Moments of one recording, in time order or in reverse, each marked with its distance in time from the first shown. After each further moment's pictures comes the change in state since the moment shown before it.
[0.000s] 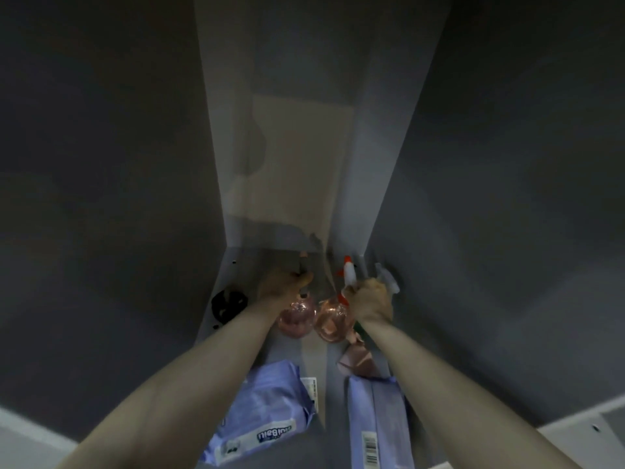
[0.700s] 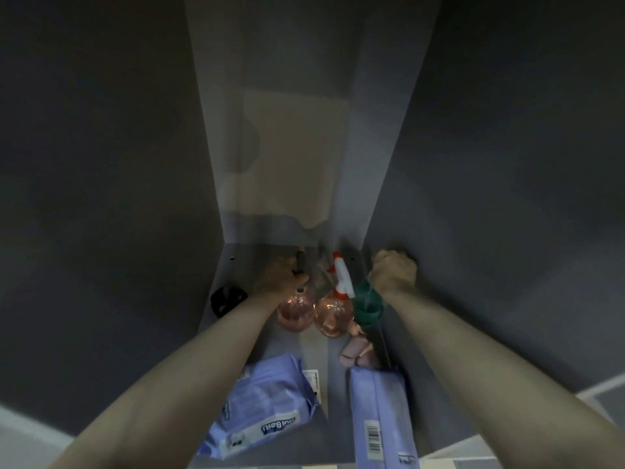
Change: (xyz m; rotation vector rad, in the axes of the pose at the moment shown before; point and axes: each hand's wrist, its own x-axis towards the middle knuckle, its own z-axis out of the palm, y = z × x) left_hand 0.002 0.000 -0.008 0.323 -0.026 0.218; right_hand 0.013 -0.005 -0.059 -0.500 0.107 -0.140
